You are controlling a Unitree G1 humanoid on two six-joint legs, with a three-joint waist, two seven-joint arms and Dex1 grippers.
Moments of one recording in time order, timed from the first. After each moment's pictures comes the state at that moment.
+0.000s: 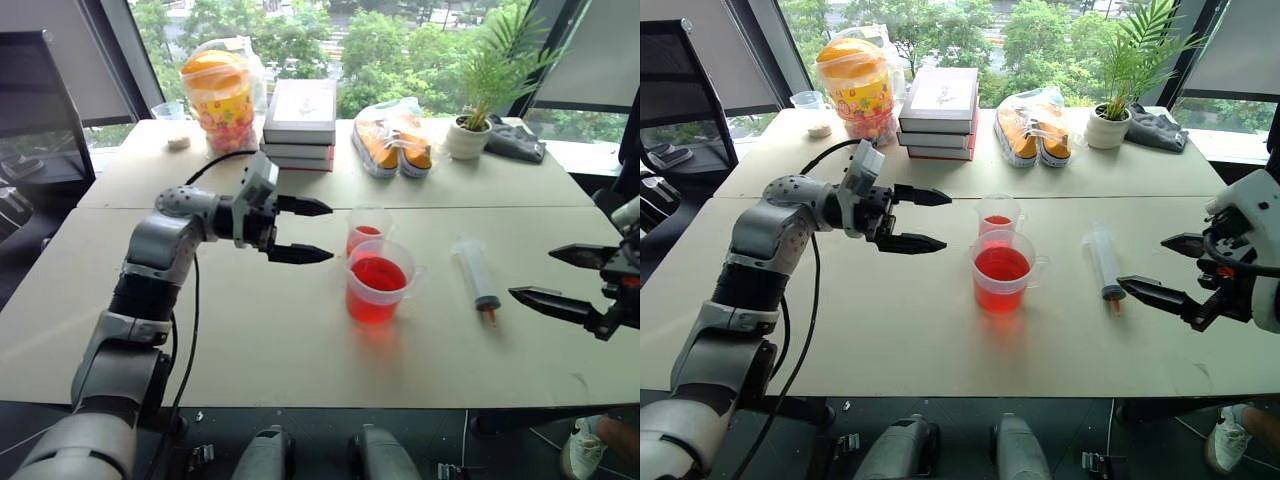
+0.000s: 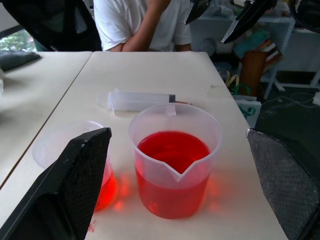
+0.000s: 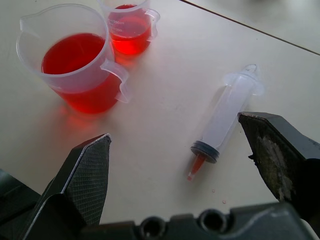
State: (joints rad) left arm -0.87 0.51 -0.11 0.23 -0.44 0.43 -1.42; right arm -0.13 -1.21 -0.83 -0.74 0.82 1.51 0.83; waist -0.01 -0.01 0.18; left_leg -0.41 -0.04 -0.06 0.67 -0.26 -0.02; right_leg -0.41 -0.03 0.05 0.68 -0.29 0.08
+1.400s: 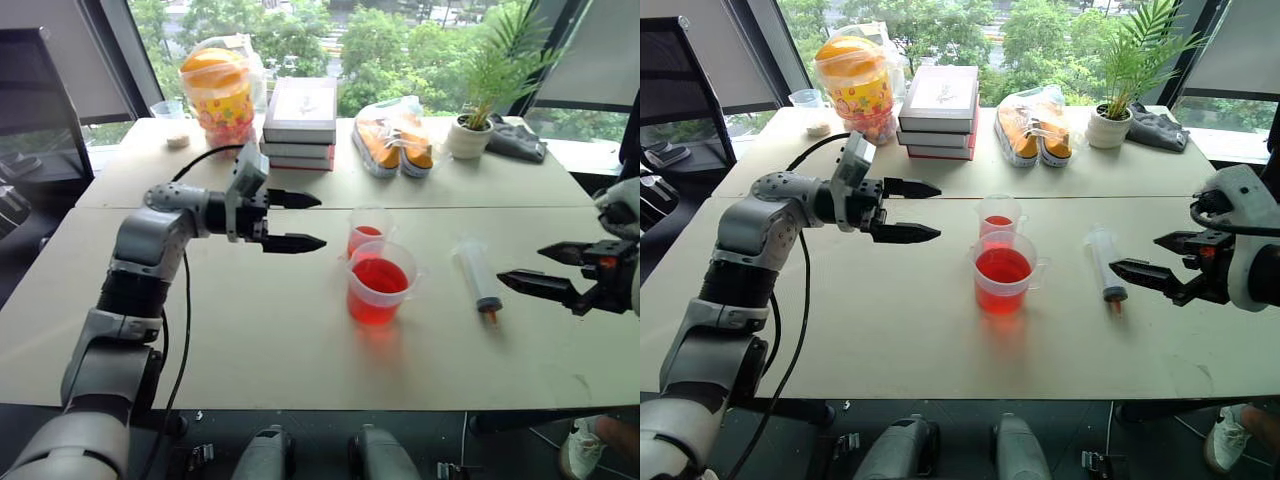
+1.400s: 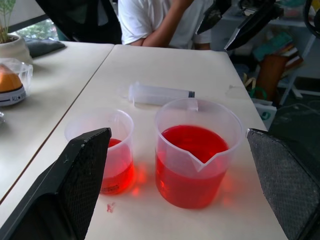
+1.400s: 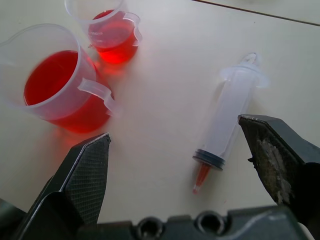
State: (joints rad) left arm -0.90 0.51 -0.10 0.24 -0.46 0.46 -1.35; right arm -0.44 -1.17 -0.53 -0.39 0.92 1.61 0.61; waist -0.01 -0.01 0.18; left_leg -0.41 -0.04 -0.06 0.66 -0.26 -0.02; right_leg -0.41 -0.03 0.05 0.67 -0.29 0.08
